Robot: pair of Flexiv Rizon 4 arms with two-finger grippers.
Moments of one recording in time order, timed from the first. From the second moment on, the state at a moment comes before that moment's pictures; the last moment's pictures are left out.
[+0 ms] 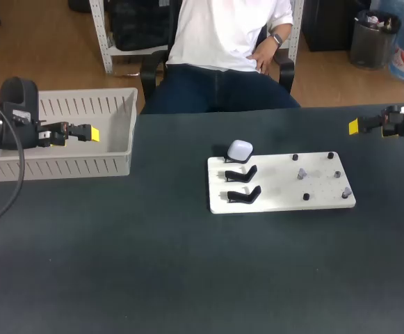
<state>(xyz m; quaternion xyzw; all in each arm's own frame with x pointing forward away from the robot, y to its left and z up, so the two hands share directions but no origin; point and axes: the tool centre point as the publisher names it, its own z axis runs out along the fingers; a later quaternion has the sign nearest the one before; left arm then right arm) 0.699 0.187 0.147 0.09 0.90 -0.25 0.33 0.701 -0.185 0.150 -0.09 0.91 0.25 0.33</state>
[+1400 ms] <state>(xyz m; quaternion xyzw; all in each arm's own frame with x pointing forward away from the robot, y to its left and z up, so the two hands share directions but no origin) 0.703 0.181 0.155 0.11 0.90 -0.25 0.34 0.701 -0.185 0.150 -0.09 0.91 0.25 0.33</state>
